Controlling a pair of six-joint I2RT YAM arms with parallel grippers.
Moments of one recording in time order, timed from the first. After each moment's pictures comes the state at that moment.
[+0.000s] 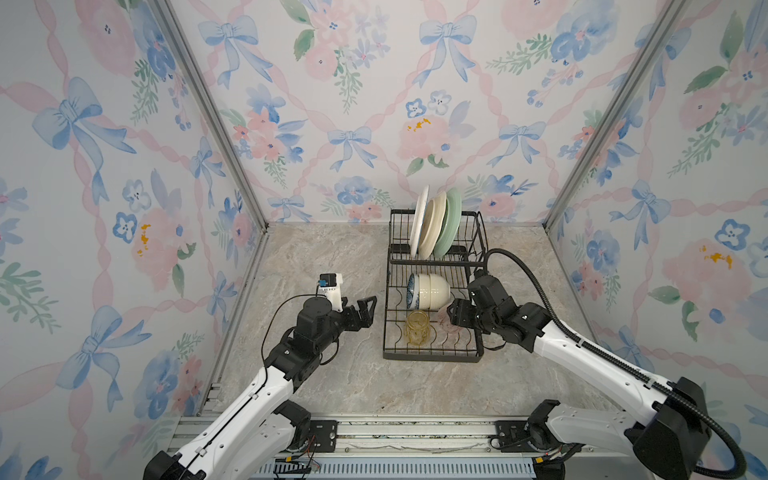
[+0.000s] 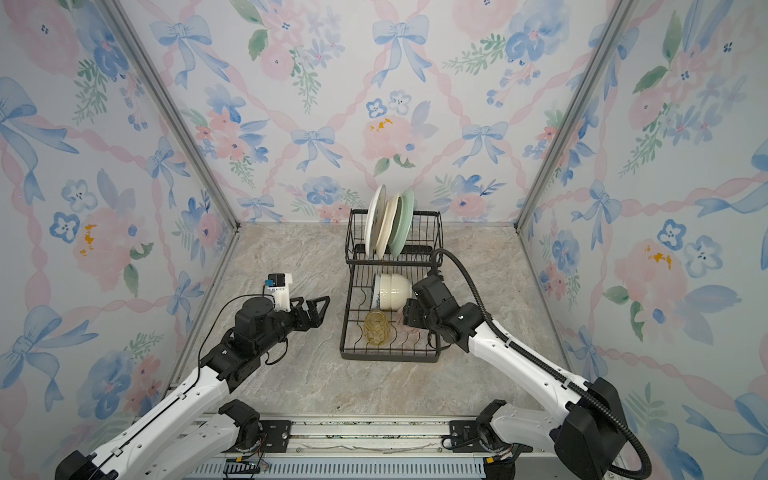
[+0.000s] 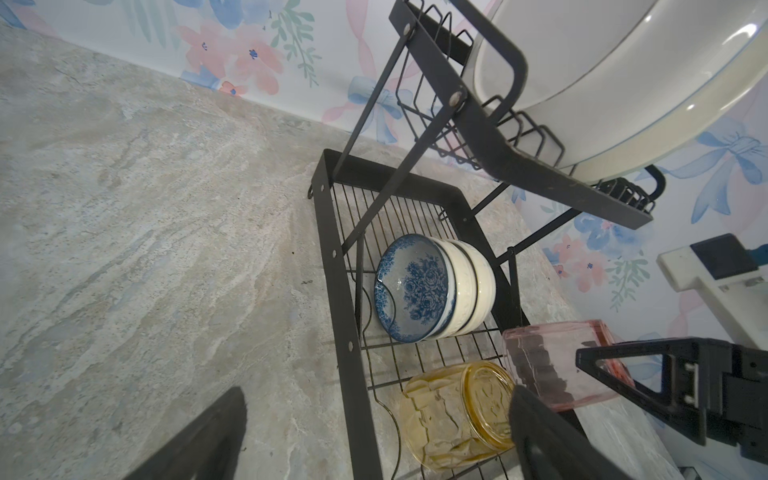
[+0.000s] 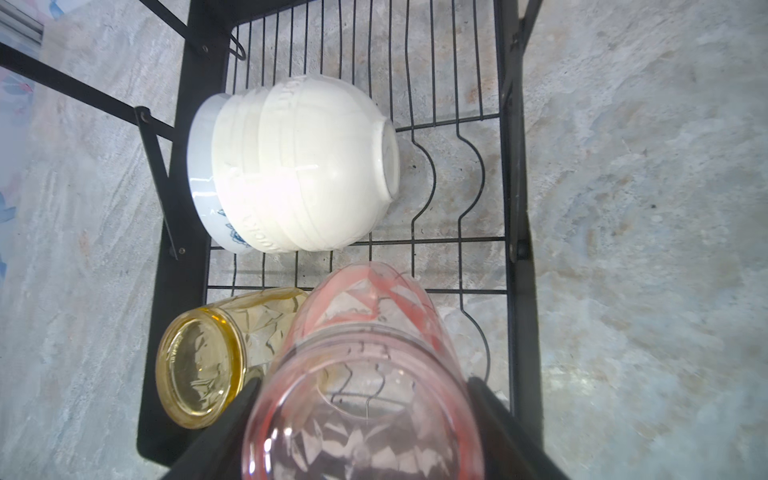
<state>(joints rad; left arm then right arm) -0.49 0.82 0.54 -0.08 0.04 -0.52 0.66 1.18 0.93 -0.62 0.15 0.72</state>
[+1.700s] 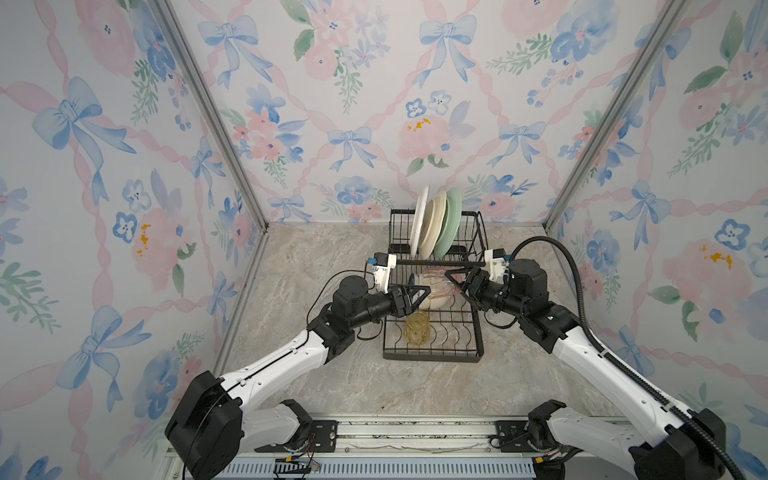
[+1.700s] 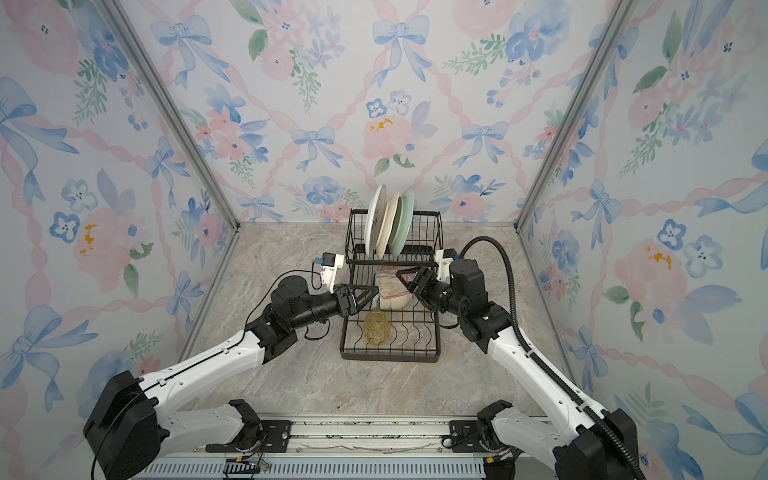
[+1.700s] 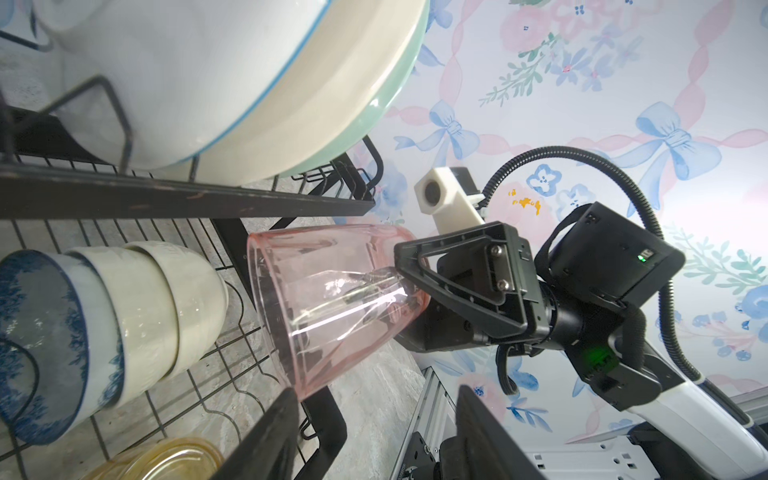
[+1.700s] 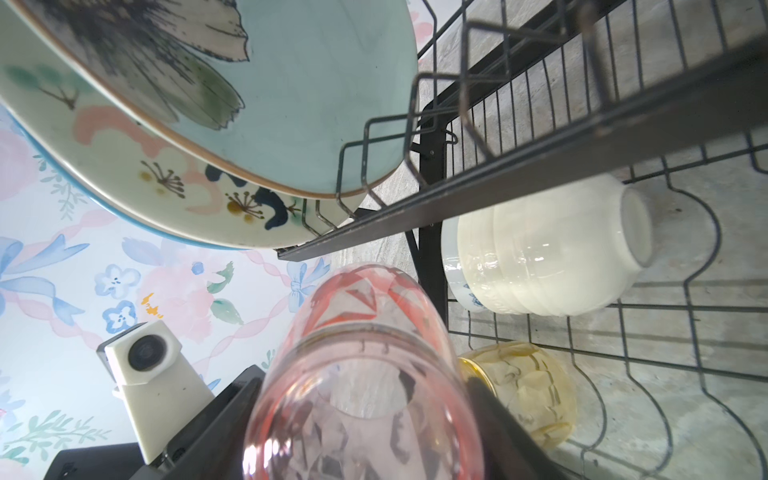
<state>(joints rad) -0.69 1.21 0.75 0.36 0.40 -0.81 0.45 1.08 0.87 -0.16 -0.36 1.06</state>
